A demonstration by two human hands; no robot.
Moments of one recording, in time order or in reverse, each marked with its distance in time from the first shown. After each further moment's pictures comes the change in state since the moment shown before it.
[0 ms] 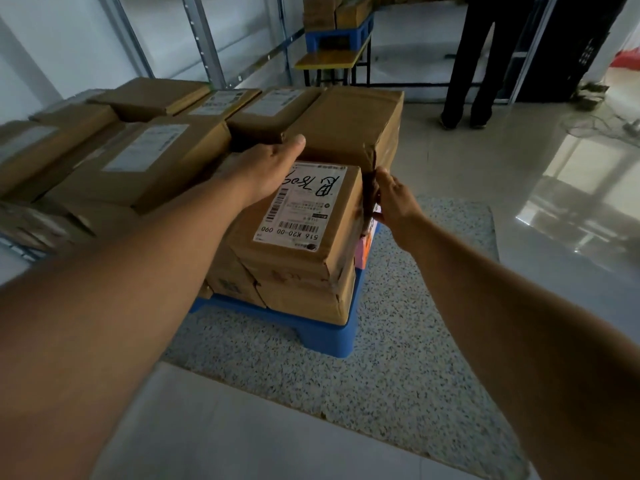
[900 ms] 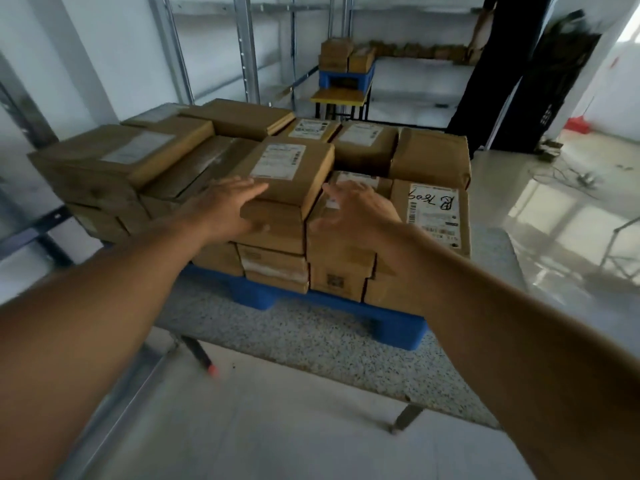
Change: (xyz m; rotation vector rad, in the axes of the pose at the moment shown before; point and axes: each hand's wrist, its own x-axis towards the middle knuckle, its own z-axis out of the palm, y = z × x) left_hand -0.079 -0.209 -0.141 0.365 0.026 0.260; right_hand -0.096 -0.095 0.216 -1.268 -0.060 -0.423
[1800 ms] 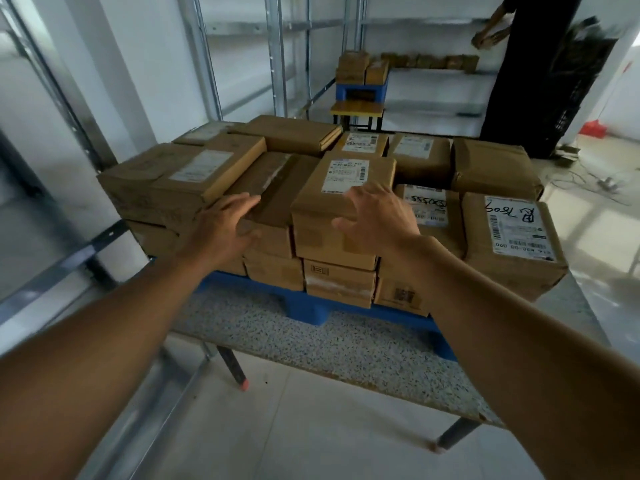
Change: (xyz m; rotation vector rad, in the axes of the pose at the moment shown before) left_hand -0.036 -0.120 -0.009 -0.131 0.287 0.021; right_hand 0.034 -0.095 0.024 -0.063 0.193 0.019
